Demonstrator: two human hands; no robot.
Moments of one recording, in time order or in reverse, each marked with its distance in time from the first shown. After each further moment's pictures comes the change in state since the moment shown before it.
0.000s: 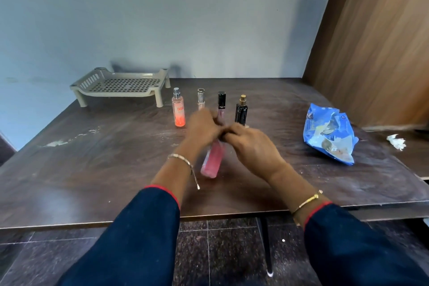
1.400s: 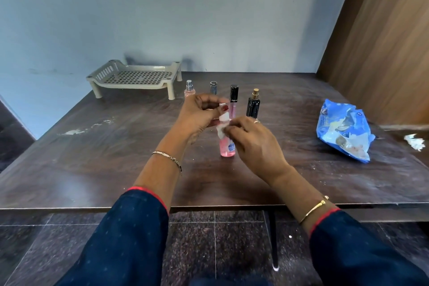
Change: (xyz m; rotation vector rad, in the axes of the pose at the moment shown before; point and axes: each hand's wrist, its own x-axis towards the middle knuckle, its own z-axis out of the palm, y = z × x) left_hand -0.026 -0.004 -0.041 -0.659 -0.025 -0.004; right_hand -0.001 -0.026 0.005 0.054 0.133 0.037
